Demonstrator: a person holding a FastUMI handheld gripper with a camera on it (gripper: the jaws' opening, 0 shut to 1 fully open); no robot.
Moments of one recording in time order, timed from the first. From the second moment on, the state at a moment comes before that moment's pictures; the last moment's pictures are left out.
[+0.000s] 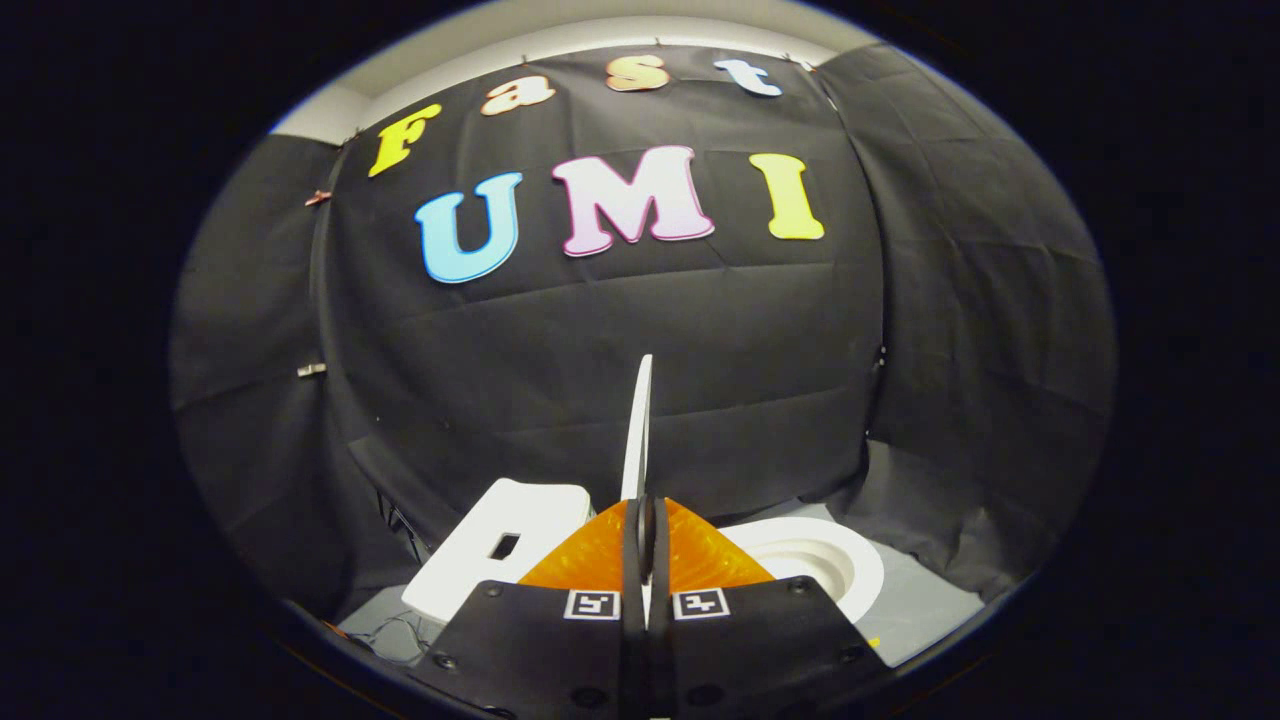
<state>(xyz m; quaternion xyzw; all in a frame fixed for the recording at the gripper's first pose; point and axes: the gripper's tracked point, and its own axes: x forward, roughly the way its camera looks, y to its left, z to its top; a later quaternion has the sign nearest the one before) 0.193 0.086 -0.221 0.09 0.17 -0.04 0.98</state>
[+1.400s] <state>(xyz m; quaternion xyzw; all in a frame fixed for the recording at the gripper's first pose) 0.202 0.222 -0.216 -0.05 0.16 0.03 0.98</state>
